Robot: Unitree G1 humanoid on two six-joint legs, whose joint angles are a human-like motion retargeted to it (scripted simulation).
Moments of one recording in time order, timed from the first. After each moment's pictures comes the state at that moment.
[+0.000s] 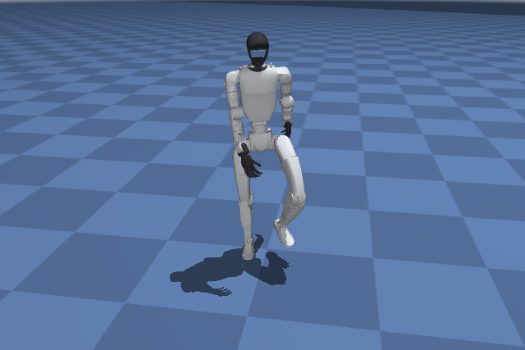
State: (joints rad) left arm 0.32 0.12 0.20 1.70 0.27 -0.01 0.08; right arm -0.55 0.02 -0.01 1.36 -0.54 -0.12 0.17; waist 0.07 -0.06 0.20; left_leg -0.70 0.24 0.34 1.35 -0.30 0.26; right_leg 0.04 -0.05 -0.09 0.04 0.03 -0.02
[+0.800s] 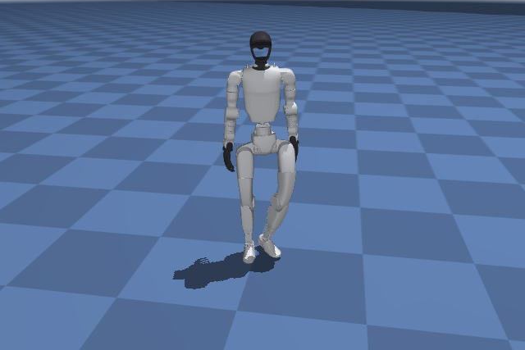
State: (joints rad) left arm 0.10 0.07 0.05 1.62 0.27 -0.10 0.07; right arm -0.12 -0.12 -0.05 1.70 -0.34 0.08 0.02; waist -0.12 -0.04 0.10; left_leg -0.05 -0.04 0.47 0.41 -0.25 0.16; right_leg 0.08 -0.06 -0.22 0.08 0.00 0.02
